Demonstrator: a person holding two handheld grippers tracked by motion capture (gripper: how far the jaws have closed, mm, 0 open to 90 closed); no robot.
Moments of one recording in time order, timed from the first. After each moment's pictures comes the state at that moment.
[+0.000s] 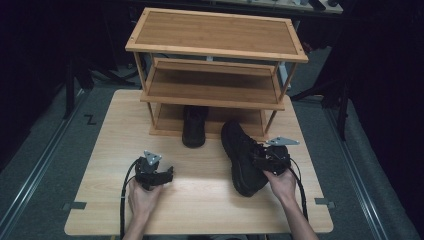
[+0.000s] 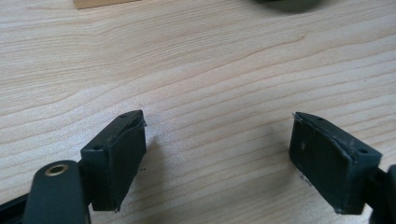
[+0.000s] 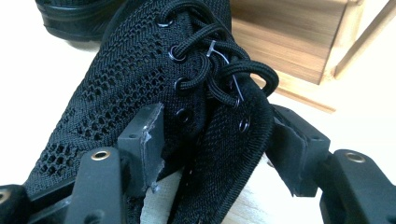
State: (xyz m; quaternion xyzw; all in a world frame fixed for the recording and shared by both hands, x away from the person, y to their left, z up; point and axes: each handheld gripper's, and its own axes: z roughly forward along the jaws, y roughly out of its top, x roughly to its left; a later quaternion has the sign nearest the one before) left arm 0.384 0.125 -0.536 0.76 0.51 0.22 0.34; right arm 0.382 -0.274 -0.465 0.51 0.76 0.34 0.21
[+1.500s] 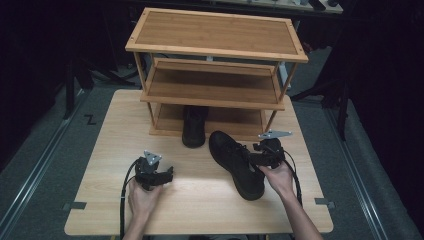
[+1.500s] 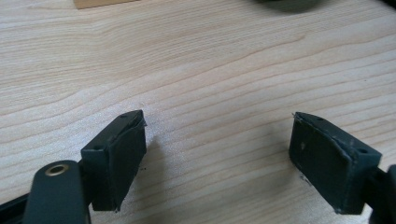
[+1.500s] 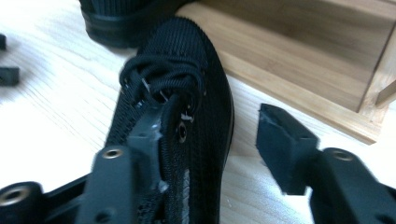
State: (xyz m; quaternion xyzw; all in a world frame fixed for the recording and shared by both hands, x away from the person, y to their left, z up) left arm 0.383 0.126 -0.536 0.76 0.51 0.22 0.34; right arm 0.396 -0.257 -0.448 0.48 0.79 0.34 0.17
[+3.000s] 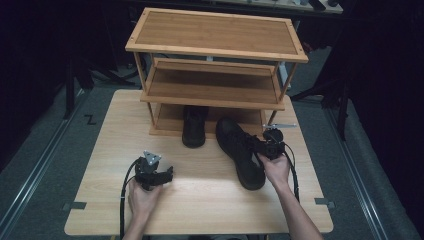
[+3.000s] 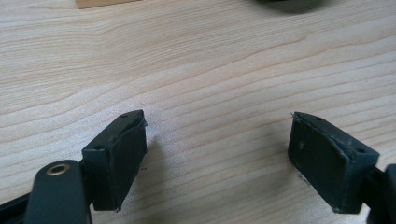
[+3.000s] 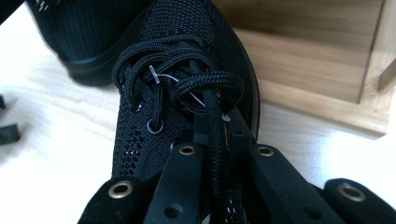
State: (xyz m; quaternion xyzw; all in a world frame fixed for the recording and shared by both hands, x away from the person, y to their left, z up) left arm 0.383 0.126 -0.536 0.76 0.51 0.22 0.34; right arm 0.424 -0.266 -0.449 0.56 0.73 0.37 0.13
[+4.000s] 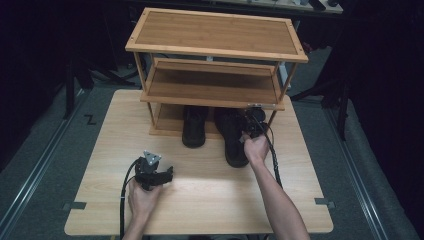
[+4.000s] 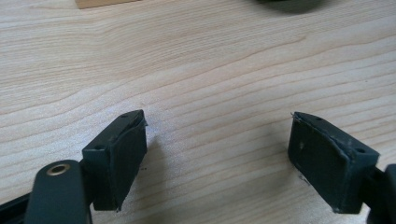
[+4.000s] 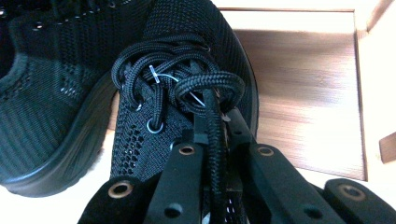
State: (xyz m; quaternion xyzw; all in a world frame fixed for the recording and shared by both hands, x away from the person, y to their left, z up) left arm 0.383 0.126 -0.536 0.76 0.51 0.22 0.34; right arm 0.496 -0.220 -0.445 0.64 0.67 0.33 0.18
